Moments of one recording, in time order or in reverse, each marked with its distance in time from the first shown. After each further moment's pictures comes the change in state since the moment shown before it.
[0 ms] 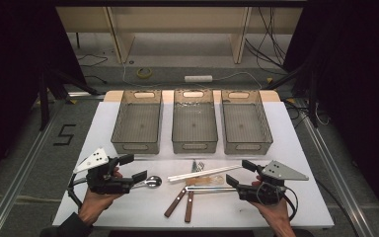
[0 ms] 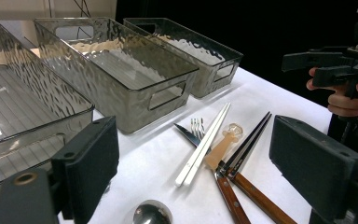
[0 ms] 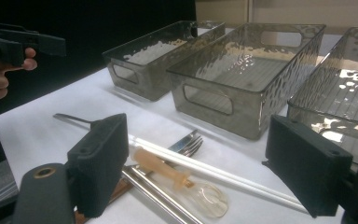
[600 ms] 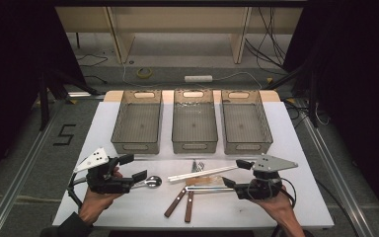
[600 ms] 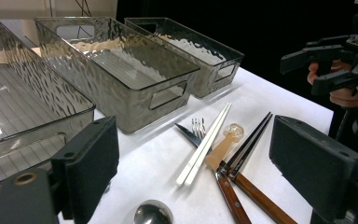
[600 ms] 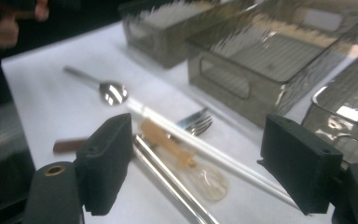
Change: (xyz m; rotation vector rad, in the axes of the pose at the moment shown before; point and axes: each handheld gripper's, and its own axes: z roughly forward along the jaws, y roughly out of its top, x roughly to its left) left arm 0.001 0.000 0.001 0.002 0.004 -0.002; right arm 0.000 0.022 0.011 0.198 0.081 -0.151
